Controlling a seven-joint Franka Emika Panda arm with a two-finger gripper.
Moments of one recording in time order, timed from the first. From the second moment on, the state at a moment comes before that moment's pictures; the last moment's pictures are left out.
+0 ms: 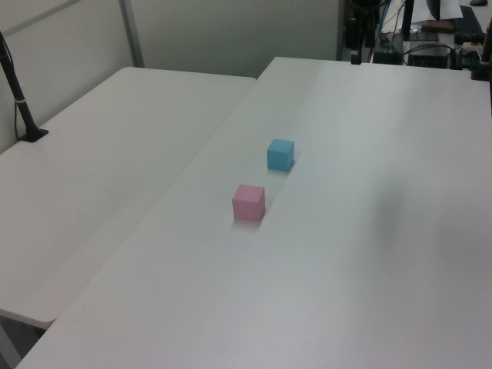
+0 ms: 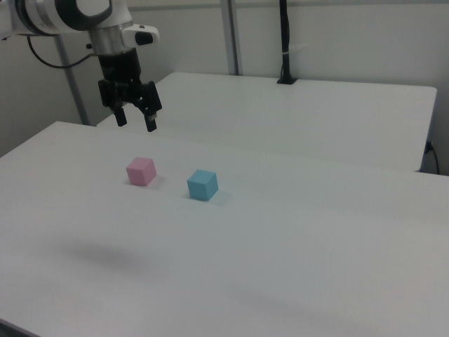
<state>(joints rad) -0.07 0.09 0.12 -1.48 -0.08 1.51 0.12</state>
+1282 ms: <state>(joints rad) -0.05 0.37 0.10 -1.38 -0.06 1.81 0.02</state>
